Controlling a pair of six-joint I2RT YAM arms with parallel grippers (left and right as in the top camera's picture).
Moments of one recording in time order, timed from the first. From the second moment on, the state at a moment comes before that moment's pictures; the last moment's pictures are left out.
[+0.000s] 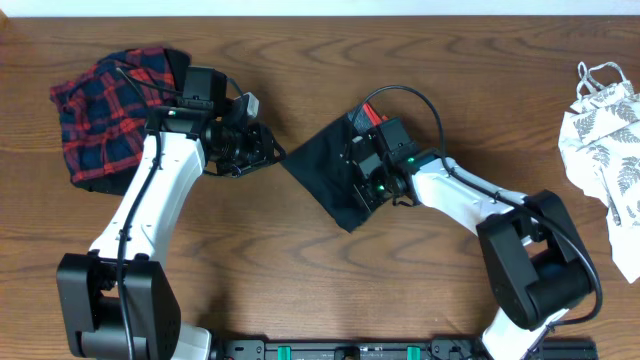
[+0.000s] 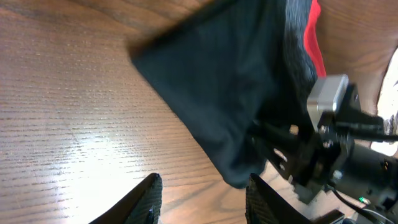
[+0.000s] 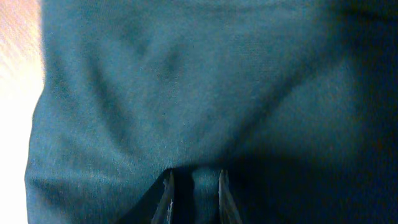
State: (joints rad) left arm -0.12 1.65 1.27 -0.89 0.50 -0.33; right arm 0.49 1.88 1.05 -0.35 -0.32 -0.07
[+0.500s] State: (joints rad) left arm -0.12 1.65 1.27 -0.89 0.49 -0.33; right arm 0.60 1.94 1.05 -0.08 -0.26 0.07
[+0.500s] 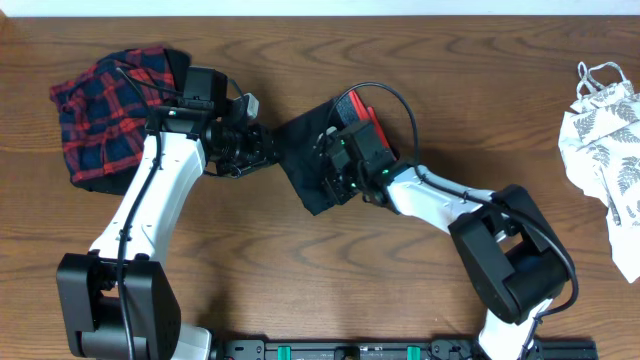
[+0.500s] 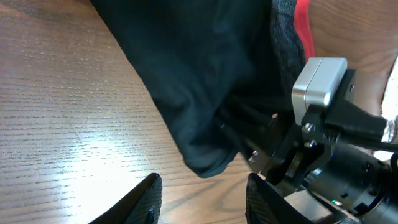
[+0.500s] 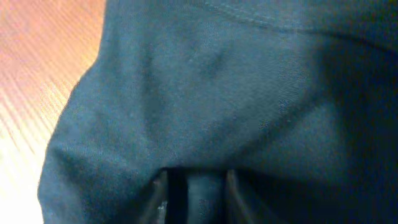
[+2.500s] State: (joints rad) left arm -0.22 1.91 1.10 -0.48 0.58 -0.74; right arm 0.40 1.89 1.08 -0.21 -0.24 -0.03
